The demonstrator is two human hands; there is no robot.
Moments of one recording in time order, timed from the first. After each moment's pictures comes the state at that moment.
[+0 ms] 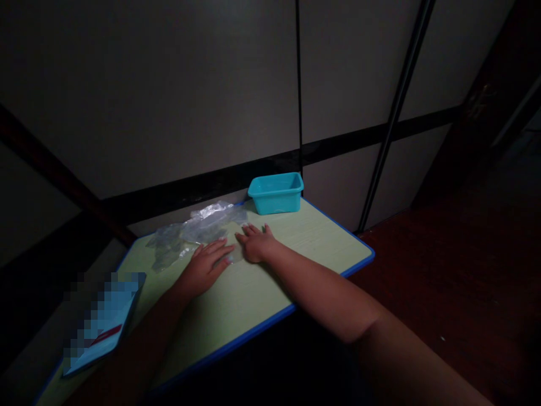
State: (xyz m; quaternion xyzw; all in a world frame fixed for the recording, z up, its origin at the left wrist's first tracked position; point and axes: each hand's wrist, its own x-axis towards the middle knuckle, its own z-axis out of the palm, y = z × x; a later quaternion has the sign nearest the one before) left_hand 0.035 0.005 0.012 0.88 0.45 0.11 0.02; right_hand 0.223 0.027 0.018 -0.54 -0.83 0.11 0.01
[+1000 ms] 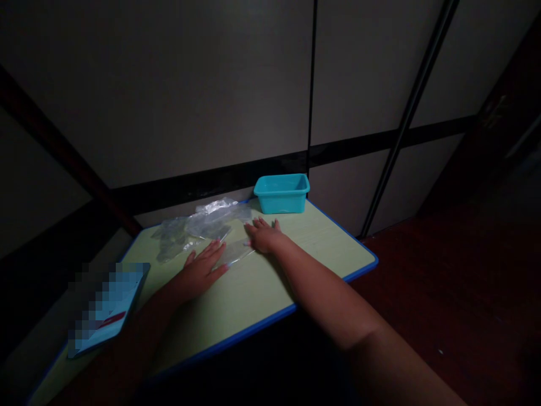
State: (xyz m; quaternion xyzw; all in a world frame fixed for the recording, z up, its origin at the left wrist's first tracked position) left_hand 0.030 -0.014 0.020 0.84 0.55 -0.02 0.05; right_hand 0.238 0.045 0.015 -0.57 -0.81 0.12 0.02
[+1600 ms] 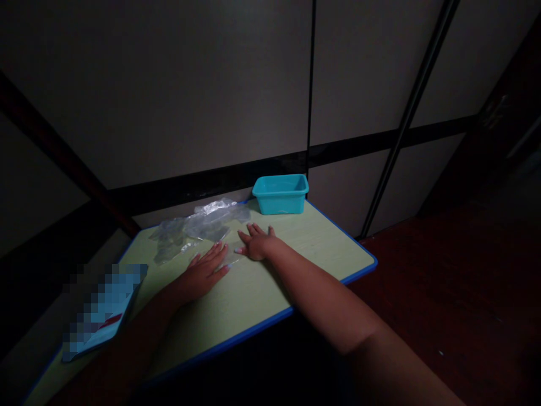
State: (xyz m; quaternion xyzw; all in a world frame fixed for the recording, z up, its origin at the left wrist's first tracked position) left_hand 0.035 -0.011 0.015 0.84 0.53 -0.05 0.08; right_hand 0.225 0.031 0.023 -0.55 -0.82 0.17 -0.03
